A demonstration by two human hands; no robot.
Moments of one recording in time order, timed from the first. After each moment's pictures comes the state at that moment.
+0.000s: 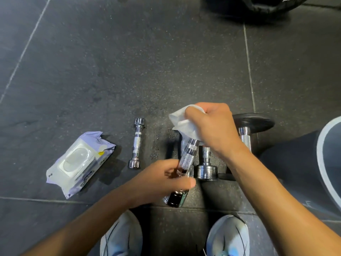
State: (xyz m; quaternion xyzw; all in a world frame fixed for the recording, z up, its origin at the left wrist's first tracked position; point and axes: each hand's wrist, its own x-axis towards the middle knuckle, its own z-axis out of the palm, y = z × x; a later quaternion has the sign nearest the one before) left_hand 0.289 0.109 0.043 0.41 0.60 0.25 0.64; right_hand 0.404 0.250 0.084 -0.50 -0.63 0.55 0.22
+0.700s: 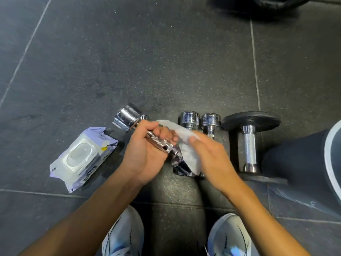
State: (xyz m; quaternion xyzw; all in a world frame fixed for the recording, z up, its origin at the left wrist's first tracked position) left_hand 0.275 0.144 0.032 -0.05 0.37 0.68 0.64; right_hand 0.439 0.195 0.032 -0.45 -0.68 0.56 0.16
